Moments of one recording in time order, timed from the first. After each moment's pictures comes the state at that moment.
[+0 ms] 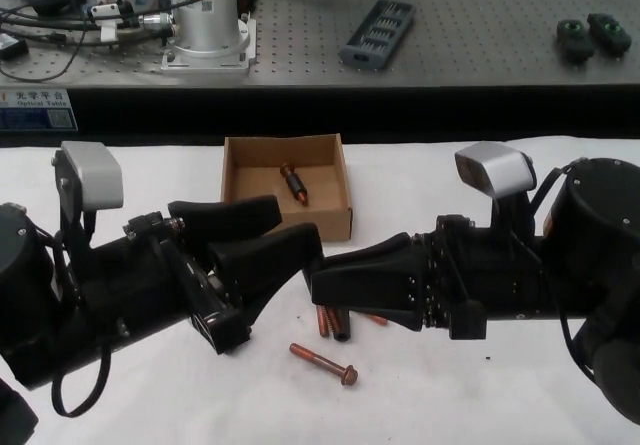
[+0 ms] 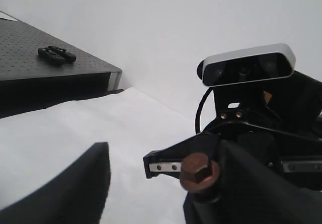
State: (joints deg) left arm -26.9 76.8 -20.5 -52.7 36.2 -21.9; right arm 37.2 93.4 -31.4 -60.7 -60.0 36.8
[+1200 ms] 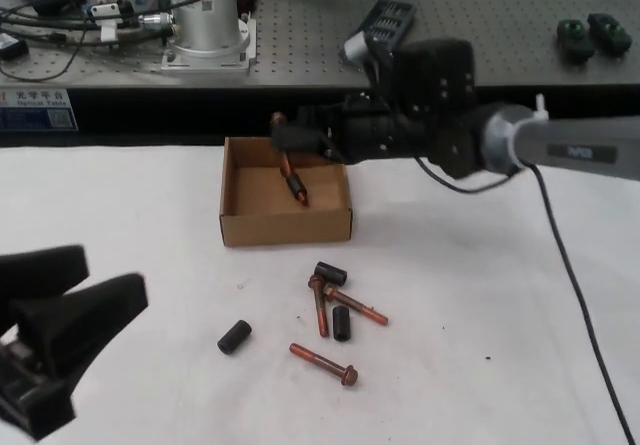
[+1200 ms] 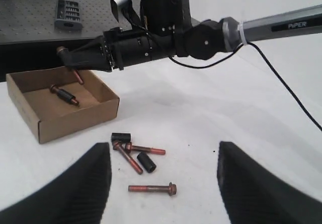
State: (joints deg) left arm -15.2 25.4 -19.6 14.3 26.0 -9.4; right arm 30.6 130.4 -94.3 -5.3 -37.1 28.1
